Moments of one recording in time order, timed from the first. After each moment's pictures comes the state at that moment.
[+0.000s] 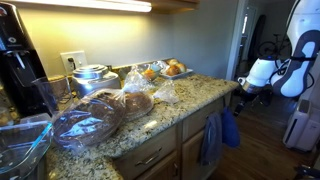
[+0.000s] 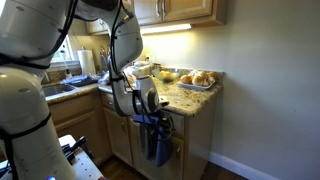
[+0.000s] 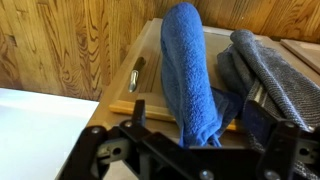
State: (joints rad) arm -0.05 0.50 -0.21 -2.51 -0.84 3.34 0.38
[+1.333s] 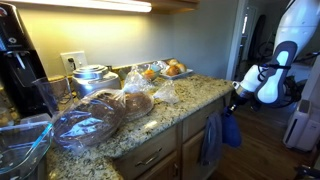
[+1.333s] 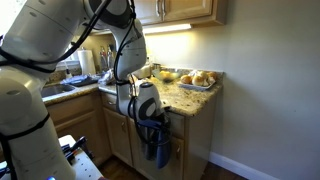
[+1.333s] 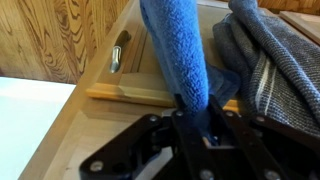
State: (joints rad) arm -0.17 0.63 0.01 -2.45 -0.34 3.45 -0.06
